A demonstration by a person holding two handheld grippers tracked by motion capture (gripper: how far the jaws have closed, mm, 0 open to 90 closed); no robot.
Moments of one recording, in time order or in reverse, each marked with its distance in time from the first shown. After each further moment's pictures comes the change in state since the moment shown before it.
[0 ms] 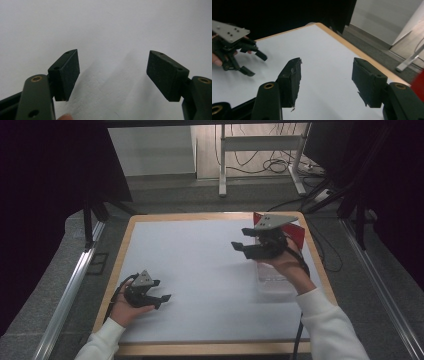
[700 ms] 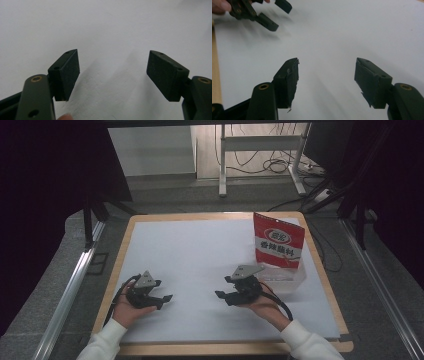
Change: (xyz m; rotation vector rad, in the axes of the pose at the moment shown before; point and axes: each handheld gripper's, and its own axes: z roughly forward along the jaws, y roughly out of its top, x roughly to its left) left arm -0.006 0.001 0.003 0.002 0.025 0.006; right arm 0.069 -0.111 0.065 0.147 0.118 0.074
